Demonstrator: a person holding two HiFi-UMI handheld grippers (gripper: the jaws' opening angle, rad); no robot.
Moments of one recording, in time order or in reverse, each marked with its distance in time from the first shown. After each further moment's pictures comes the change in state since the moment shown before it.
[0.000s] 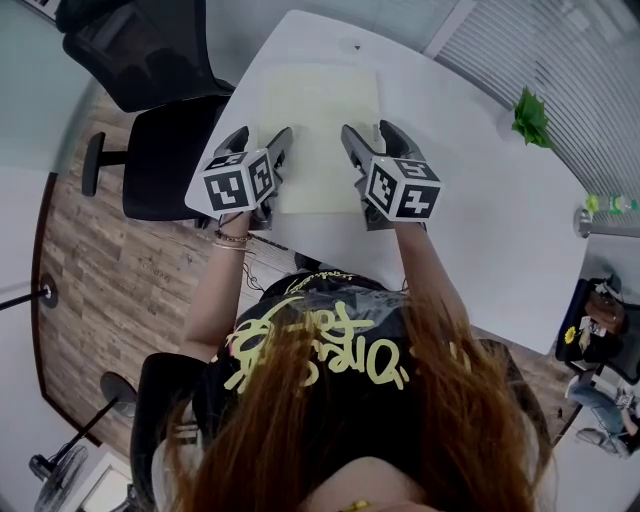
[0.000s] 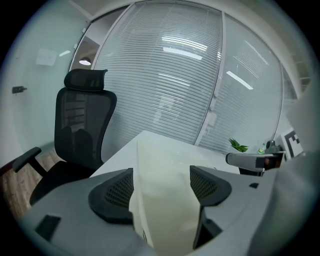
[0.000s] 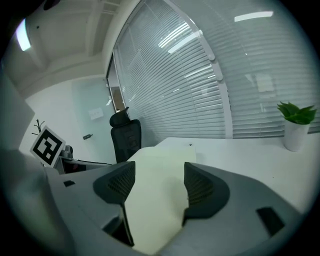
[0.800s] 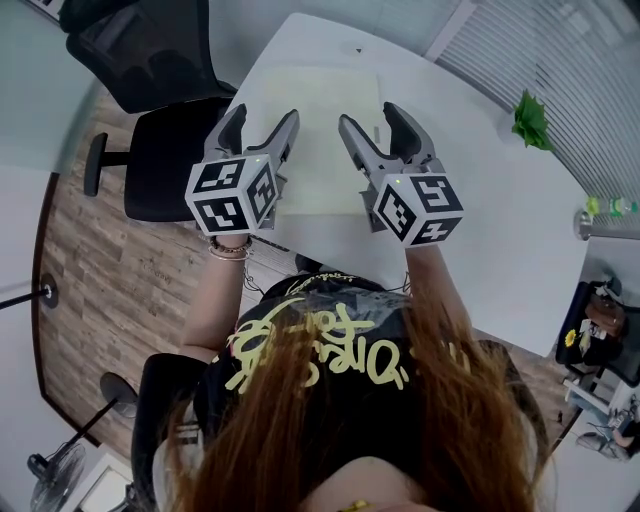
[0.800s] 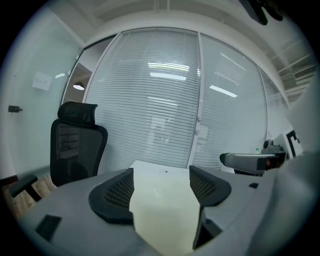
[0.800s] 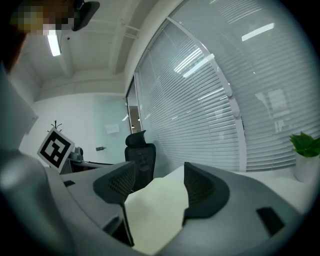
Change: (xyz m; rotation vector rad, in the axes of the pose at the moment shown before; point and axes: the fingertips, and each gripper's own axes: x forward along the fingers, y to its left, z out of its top) left arm -0.055 -0.040 0.079 0.118 -0.262 -0.045; right arm -0.047 0.051 0.078 -0.124 -0.264 0.128
